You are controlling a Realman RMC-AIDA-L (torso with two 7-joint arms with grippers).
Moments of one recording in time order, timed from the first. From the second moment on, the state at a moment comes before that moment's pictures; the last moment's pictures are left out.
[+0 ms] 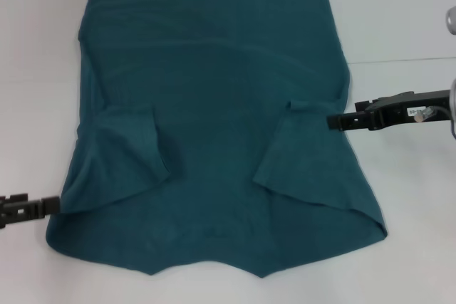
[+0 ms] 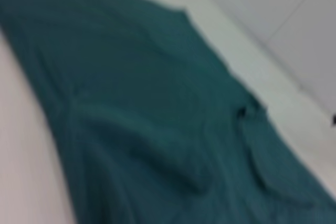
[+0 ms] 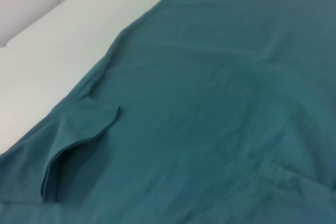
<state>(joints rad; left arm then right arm) -0.34 -2.10 0.57 1.20 2.22 1.68 -2.14 0.54 2.04 -0.94 -1.07 -2.24 -1.25 2.22</state>
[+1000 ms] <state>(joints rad) -0.32 -2.17 1.00 1.26 2.56 1.23 -2.14 0.57 2.04 -0.93 -1.09 -2.27 -1.32 2.24</state>
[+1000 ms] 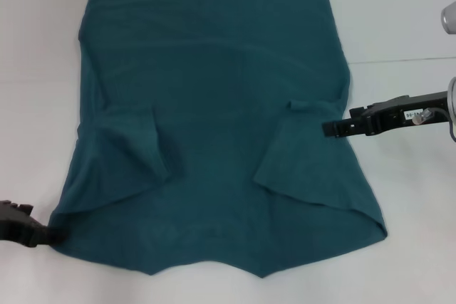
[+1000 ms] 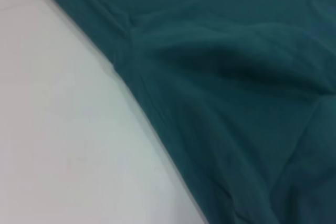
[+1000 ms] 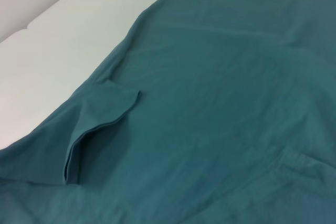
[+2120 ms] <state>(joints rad) -0.37 -2.17 1.10 1.20 2.62 1.13 -2.18 0.56 2.05 -0.93 -1.08 -2.29 -1.32 2.27</state>
